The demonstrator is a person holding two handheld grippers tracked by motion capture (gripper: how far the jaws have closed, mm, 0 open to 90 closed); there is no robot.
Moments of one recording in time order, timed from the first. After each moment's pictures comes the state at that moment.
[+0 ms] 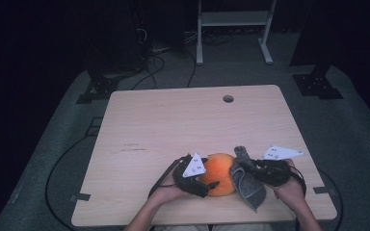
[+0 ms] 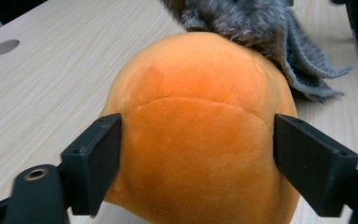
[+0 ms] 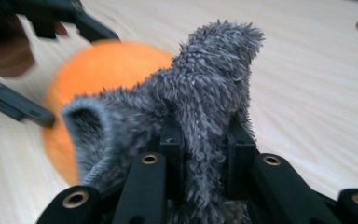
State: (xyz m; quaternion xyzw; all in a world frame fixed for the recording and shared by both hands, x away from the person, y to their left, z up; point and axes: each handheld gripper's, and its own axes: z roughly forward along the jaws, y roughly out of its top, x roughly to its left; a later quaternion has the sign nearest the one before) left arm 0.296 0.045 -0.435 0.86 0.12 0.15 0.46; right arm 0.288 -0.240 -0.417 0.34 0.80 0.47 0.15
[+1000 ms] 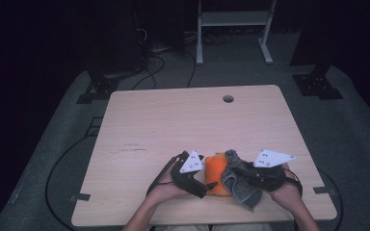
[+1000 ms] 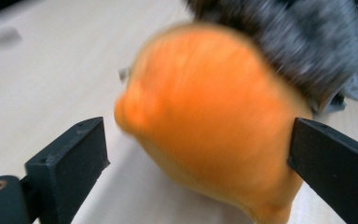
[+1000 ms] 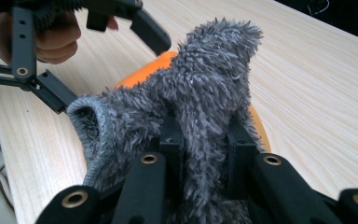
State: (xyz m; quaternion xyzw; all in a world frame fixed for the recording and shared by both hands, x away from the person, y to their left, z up) left arm 0.306 0.049 -0.437 0.86 0.16 0.10 0.47; right arm 0.274 -0.217 -0.405 0.27 0.83 0.45 0.17
